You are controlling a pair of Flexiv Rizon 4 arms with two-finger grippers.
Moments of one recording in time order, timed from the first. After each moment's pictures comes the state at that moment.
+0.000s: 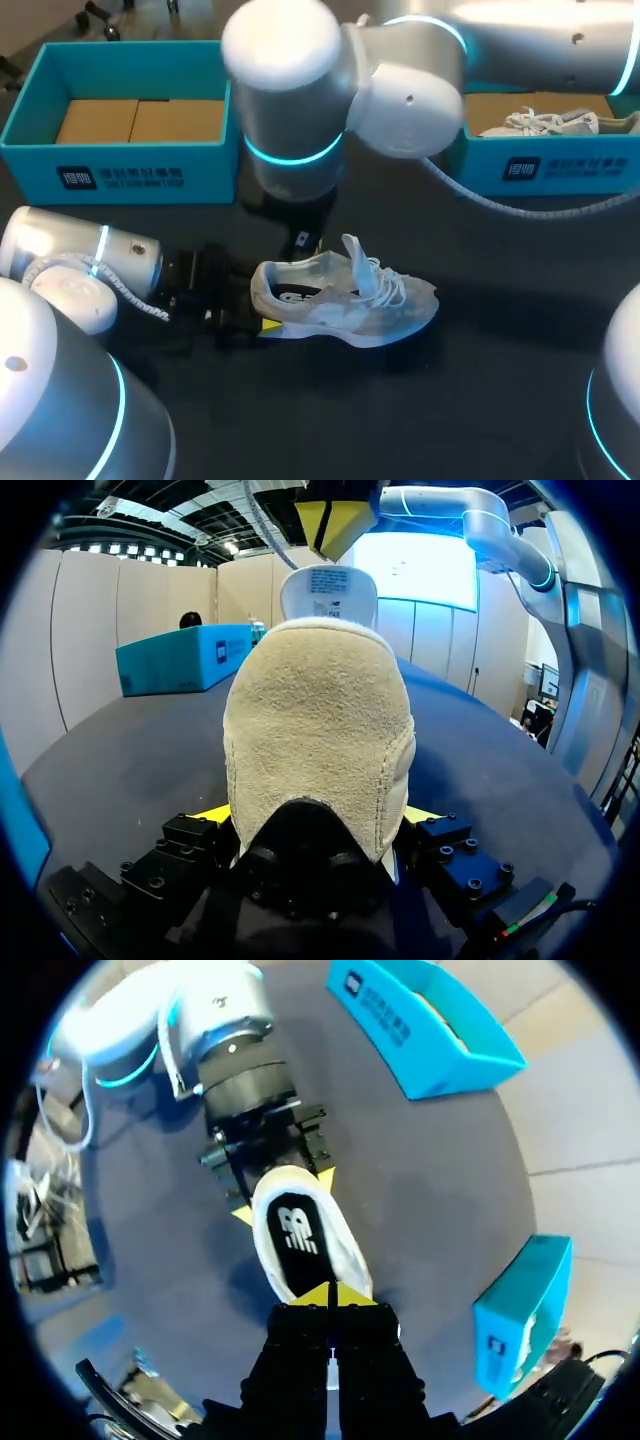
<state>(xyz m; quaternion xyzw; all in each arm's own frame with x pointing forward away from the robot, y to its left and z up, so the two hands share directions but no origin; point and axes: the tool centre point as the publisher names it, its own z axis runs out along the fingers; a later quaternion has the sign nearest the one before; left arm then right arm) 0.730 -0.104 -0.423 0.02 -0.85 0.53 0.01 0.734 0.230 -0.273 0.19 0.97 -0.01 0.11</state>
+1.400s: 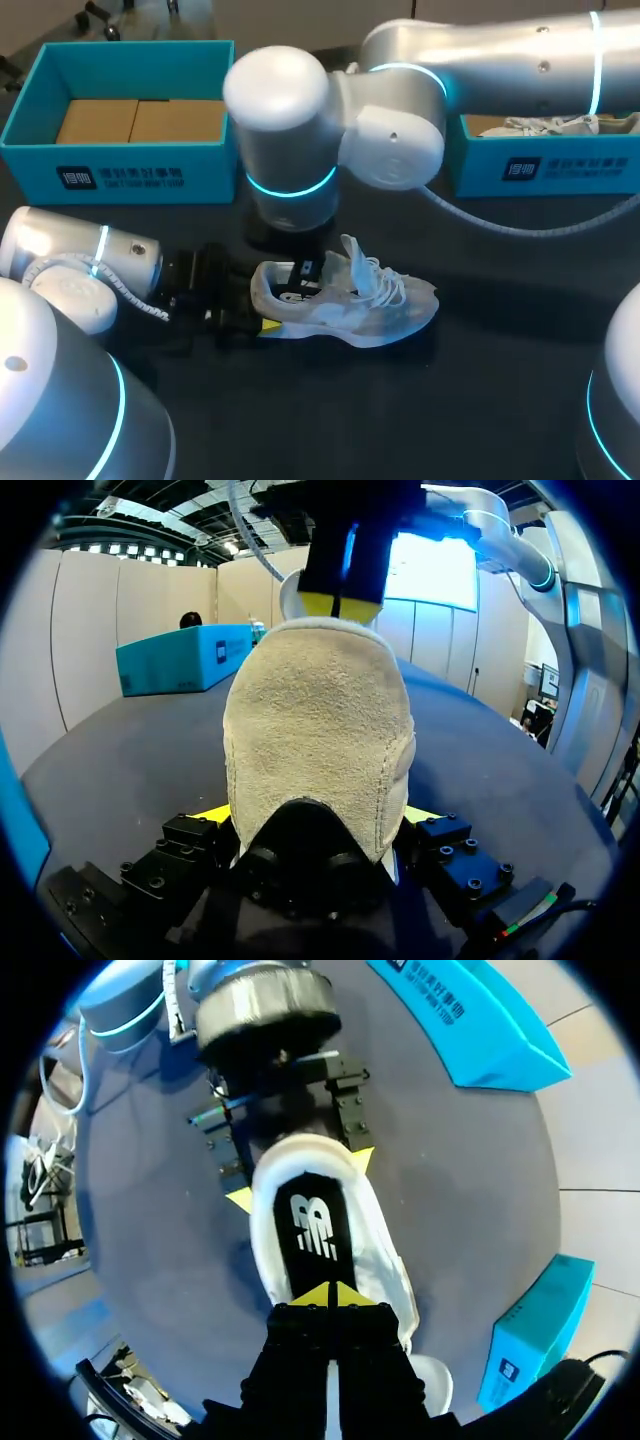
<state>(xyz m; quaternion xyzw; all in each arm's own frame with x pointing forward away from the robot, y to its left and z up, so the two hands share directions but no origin) 0.731 -0.104 -0.423 0.02 -0.85 0.53 0.01 0.730 0.227 -0.338 0.16 0.98 -0.02 0.06</state>
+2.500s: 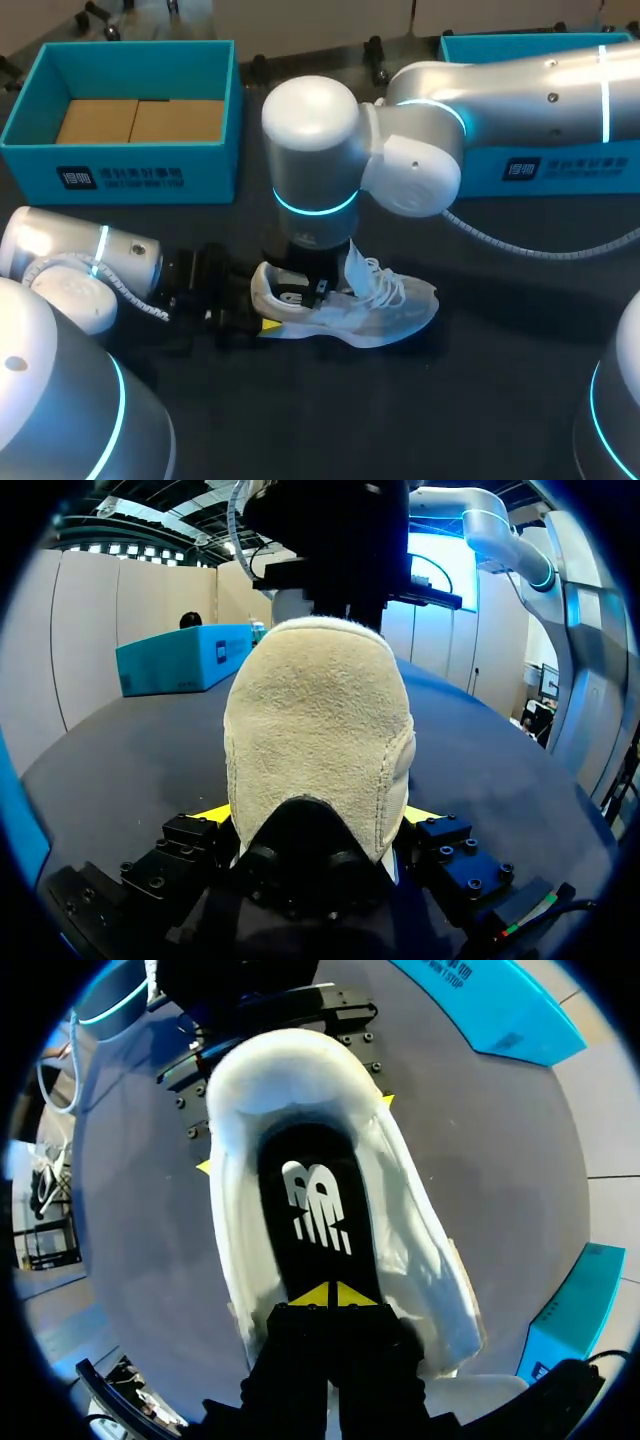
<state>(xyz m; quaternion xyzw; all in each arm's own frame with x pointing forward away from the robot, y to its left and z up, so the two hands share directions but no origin) 0.730 -0.104 -0.423 0.02 -0.85 0.53 0.01 0.724 0.212 -0.384 0.18 0.98 -0.01 0.03</state>
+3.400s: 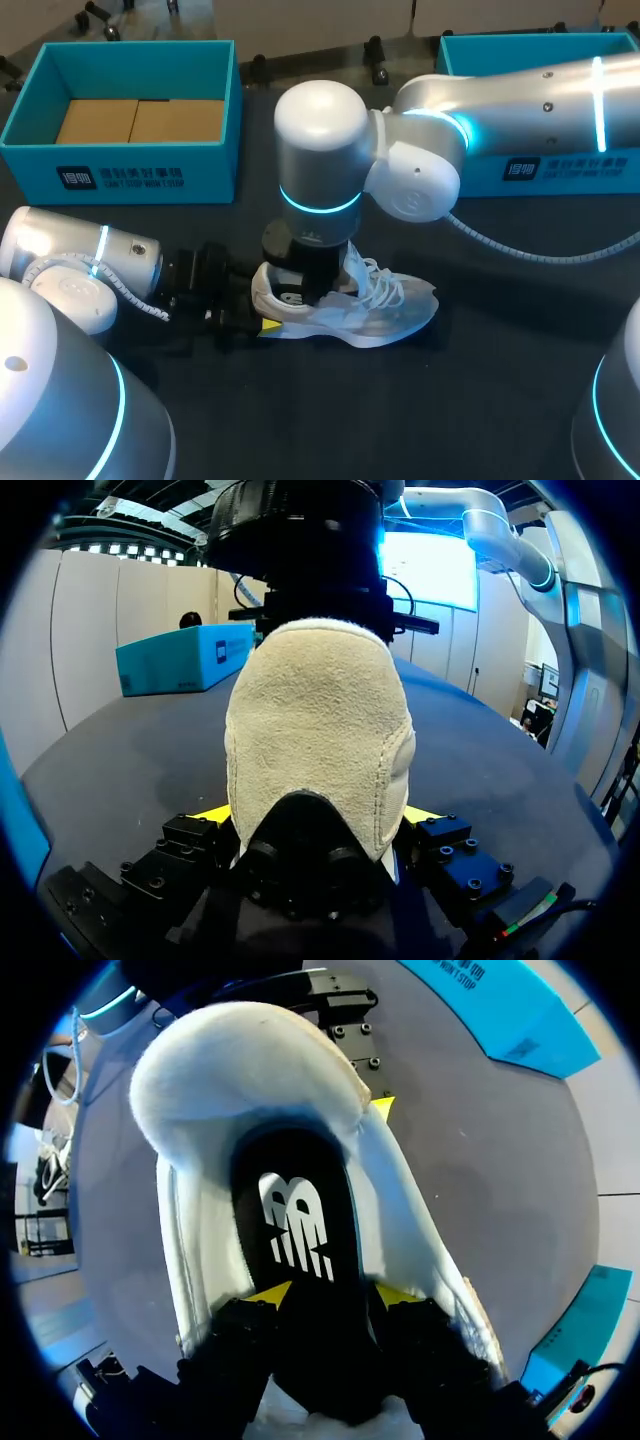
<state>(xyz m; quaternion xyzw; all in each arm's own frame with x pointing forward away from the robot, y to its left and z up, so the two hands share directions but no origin) 0.731 -0.104 -0.423 0.02 -0.85 0.53 0.01 0.738 0.217 -0.406 0.15 0.99 0.01 0.02</state>
